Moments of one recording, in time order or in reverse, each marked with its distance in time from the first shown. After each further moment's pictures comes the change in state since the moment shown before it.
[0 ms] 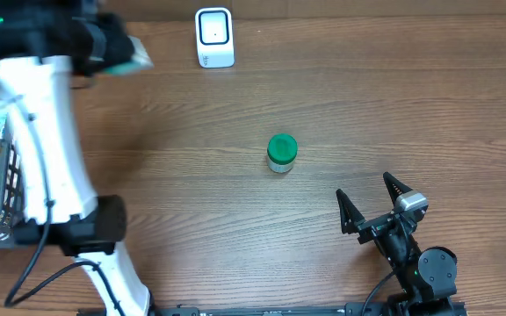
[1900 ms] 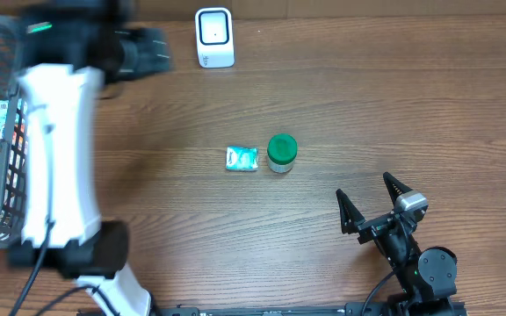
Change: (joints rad) left arm 0.000 -0.160 -0.172 0.098 -0.165 -0.129; right arm 0.000 0.000 0.000 0.000 0.000 0.000
